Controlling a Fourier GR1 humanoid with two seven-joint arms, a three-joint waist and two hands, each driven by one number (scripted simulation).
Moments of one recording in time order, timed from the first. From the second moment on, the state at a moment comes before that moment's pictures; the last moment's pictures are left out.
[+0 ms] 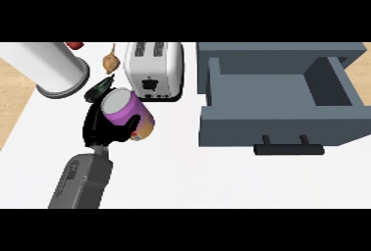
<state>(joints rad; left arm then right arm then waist) -0.34 0.01 0.10 -1.19 0.32 0.01 -0.18 0.49 0.00 -0.71 -2.30 -0.56 0.49 0.24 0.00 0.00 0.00</state>
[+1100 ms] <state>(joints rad) -0.71 0.00 -0.09 -1.36 0.23 0.40 0.19 0.47 -0.02 -0.71 -2.30 -0.57 0.48 0.25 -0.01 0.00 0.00</state>
